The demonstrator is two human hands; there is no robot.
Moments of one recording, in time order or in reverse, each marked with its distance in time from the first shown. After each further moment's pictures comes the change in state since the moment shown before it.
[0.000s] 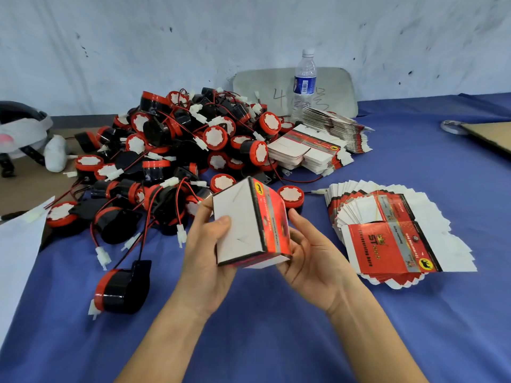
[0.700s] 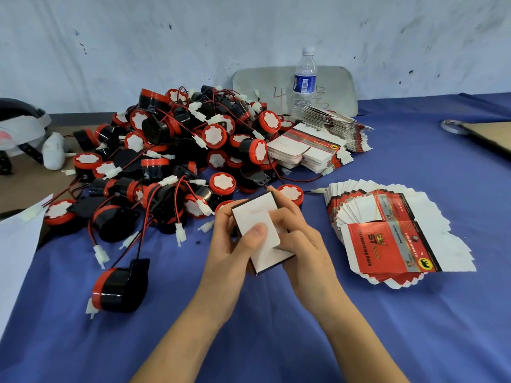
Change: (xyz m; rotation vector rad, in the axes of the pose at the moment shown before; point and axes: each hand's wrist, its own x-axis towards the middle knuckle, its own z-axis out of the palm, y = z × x) left_hand -0.009 -0.016 0.010 0.299 -0.034 -0.018; right_hand -0.011 0.016 0.006 -0.745 -0.215 -0.605
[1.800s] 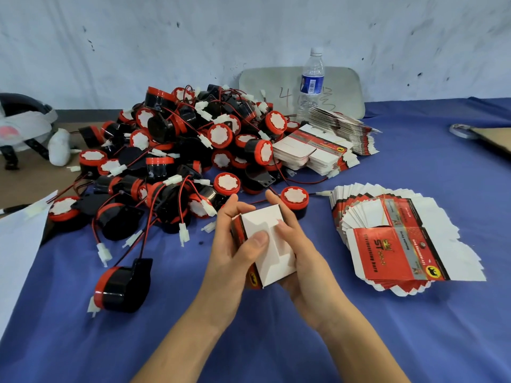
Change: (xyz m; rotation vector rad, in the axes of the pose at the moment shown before) left_hand -0.004 0.007 0.000 -0.028 -0.015 0.044; right_hand 0.003 0.001 0.004 0.198 -0.047 0.304
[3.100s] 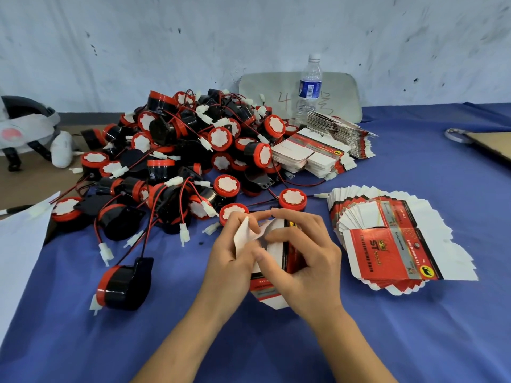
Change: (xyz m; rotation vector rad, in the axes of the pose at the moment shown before) left_hand 0.000 -0.007 -0.008 0.318 -0.041 0.085; right_hand -0.002 0.011 -0.006 -0.905 0.419 -0.885
